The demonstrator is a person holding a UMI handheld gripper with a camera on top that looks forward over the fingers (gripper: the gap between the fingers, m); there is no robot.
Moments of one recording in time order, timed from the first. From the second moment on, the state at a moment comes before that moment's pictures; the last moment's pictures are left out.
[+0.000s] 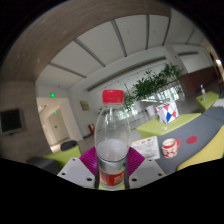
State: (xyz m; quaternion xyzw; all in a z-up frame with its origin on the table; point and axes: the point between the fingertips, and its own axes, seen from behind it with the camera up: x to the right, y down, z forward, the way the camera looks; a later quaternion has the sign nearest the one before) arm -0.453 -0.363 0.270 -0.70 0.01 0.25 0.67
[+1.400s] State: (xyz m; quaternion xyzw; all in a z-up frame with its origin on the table) arm -0.299 -0.097 0.343 -0.63 0.05 0.30 0.71
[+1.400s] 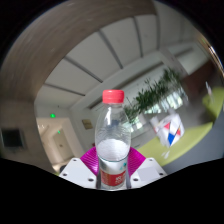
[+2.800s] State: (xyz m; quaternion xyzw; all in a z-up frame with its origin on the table) arm -0.095 -0.189 0.126 -0.84 0.01 -0.02 0.55
